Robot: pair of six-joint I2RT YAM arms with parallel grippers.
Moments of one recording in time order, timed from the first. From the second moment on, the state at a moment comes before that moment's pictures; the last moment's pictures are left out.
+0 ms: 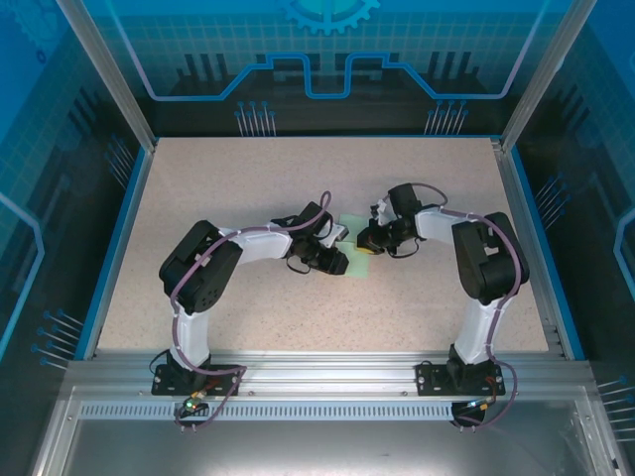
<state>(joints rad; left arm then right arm) -0.62 1.96 1.16 -0.30 0.45 -0.30 0.28 1.90 1.08 -0.36 -0.69 0.52</state>
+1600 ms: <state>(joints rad) -0.63 1.96 1.16 -0.30 0.44 -0.30 0.21 1.98 1.21 -0.56 -0.55 0.40</state>
